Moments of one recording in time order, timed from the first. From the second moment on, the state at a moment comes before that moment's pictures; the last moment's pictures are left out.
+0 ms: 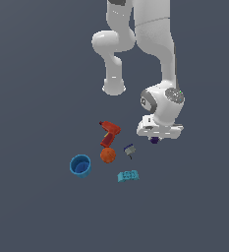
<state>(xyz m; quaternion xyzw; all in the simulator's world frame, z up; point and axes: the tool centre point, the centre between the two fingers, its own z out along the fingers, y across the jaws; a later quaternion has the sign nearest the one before) -0.066 0.216 0.035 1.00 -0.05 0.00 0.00</state>
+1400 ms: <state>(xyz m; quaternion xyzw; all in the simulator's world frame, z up) -0.027 0.065 0.270 1.00 -0.05 0.00 0.00</state>
